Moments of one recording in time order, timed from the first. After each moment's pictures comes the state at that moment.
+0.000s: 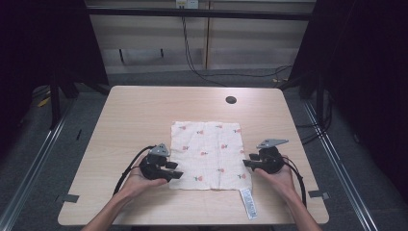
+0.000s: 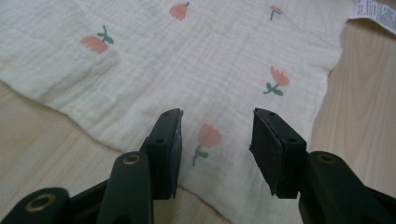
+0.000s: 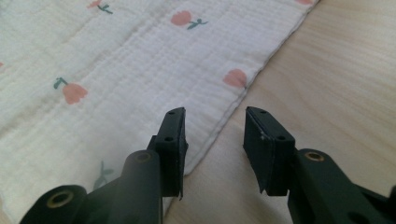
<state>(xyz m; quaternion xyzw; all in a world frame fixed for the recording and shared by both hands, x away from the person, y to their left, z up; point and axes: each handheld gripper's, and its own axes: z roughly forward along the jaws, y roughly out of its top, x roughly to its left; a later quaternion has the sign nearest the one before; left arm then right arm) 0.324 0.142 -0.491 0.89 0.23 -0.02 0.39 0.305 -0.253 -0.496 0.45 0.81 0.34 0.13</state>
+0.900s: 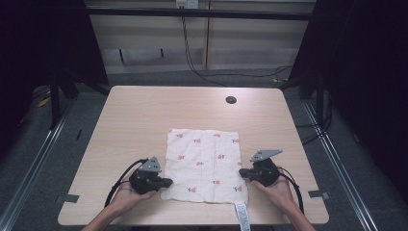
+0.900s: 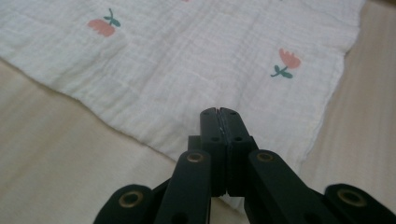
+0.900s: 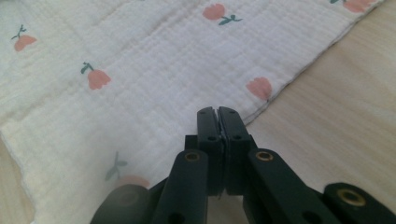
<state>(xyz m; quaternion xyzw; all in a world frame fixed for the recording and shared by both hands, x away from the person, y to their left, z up) 0.284 0.168 -0.496 0.90 0.21 0.00 0.38 0.271 -0.231 -0.495 0.39 0.85 0.35 0.09</state>
